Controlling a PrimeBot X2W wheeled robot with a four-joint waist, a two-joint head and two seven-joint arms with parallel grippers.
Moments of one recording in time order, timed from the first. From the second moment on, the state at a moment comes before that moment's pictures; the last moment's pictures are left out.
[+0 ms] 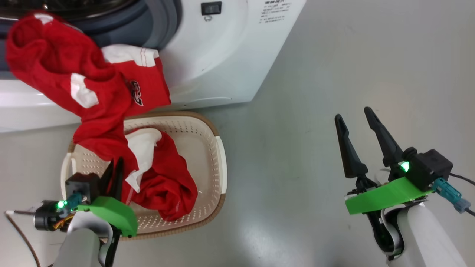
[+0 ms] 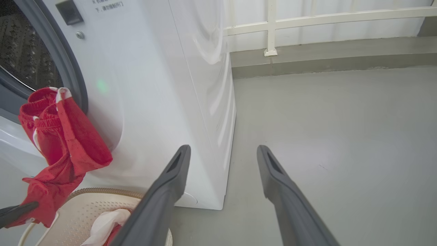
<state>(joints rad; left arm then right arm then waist) -0.48 0.11 -0.03 0.76 -0.13 -0.13 -0.26 -0.26 -0.05 0.09 0.18 0.32 0.12 -0.26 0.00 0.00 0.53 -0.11</state>
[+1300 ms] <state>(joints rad) -0.77 0.19 -0.18 1.09 -0.25 -0.13 -0.26 -0.36 -0.05 0.11 0.15 0.34 0.12 -0.26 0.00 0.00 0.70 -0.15</state>
